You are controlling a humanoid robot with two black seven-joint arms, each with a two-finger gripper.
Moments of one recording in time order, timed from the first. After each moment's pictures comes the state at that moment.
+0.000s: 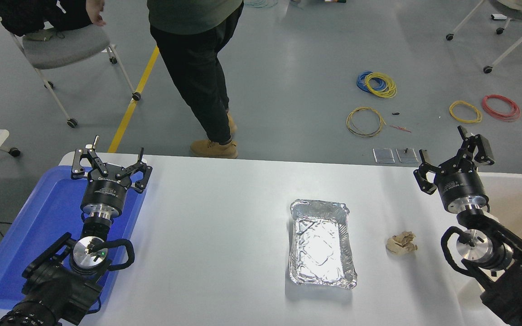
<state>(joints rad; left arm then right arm) -0.50 0.13 -1.12 -0.54 -0.09 -0.62 -0.36 0.43 -0.36 0.91 0.78 -0.13 0.16 0.50</state>
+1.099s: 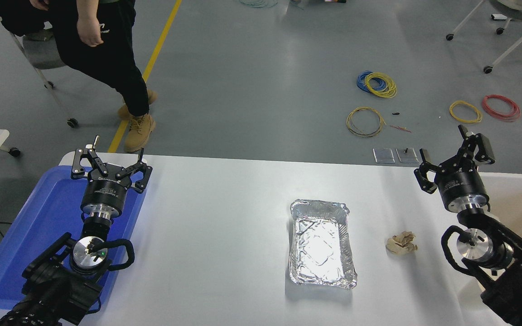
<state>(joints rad) -0.50 0.13 -1.12 -0.54 -0.09 -0.62 -0.35 0.44 -0.36 0.91 0.78 -0.14 0.16 0.50</state>
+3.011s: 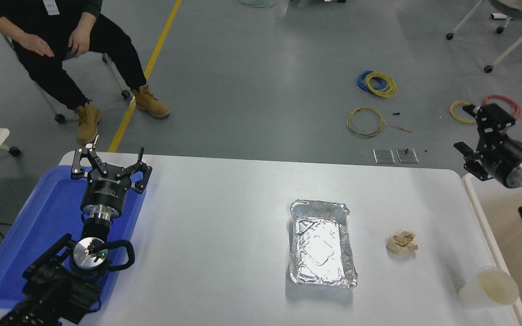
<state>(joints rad) -0.50 0.14 -1.12 -0.54 -0.09 -0.62 -0.35 1.05 -0.80 -0.27 0.79 -0.10 0.16 0.32</state>
